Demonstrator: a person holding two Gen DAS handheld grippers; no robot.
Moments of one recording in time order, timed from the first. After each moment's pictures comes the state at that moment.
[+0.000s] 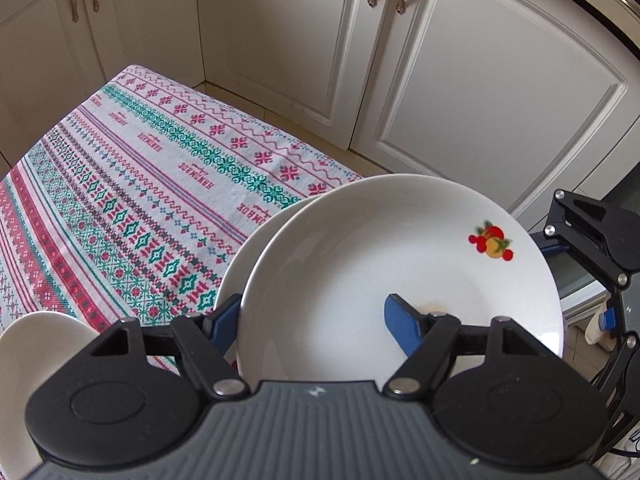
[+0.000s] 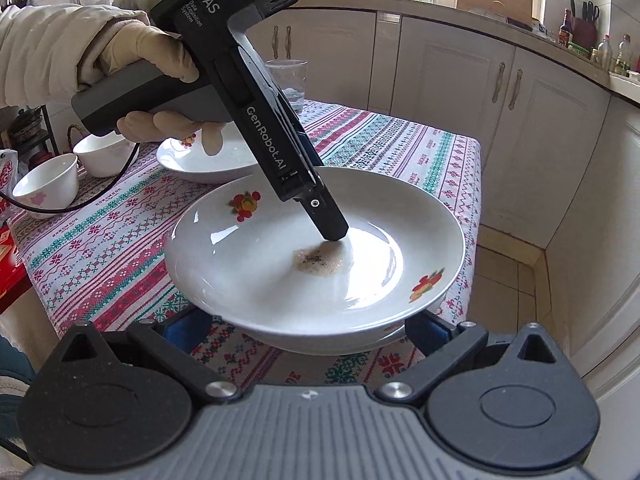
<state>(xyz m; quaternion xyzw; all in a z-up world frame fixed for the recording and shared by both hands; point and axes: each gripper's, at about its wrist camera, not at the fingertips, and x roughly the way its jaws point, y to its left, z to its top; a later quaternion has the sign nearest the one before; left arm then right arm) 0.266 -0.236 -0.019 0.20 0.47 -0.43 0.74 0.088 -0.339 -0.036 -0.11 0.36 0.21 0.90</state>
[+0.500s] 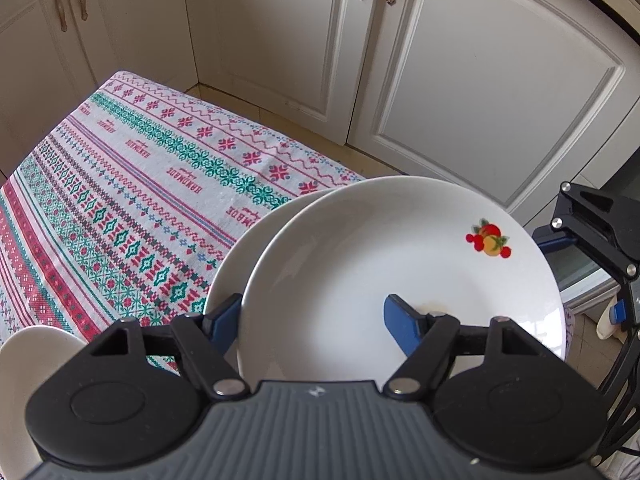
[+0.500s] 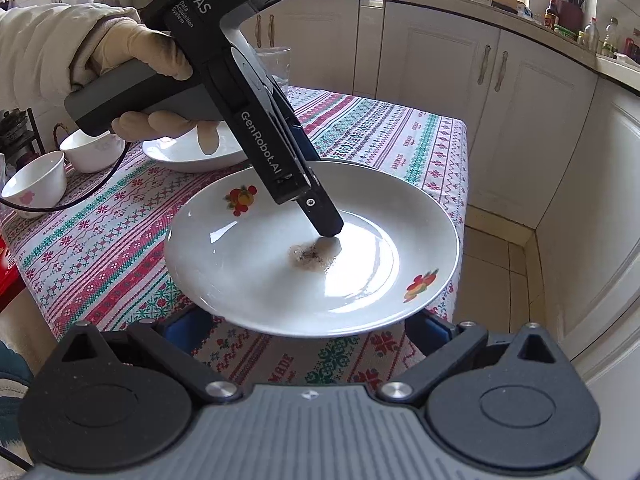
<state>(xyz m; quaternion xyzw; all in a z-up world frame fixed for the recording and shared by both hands) 0.263 -0.241 -0.024 0.23 0.47 -0.44 0.74 0.085 -0.342 -0.037 -0.09 0.37 0.19 0.90</state>
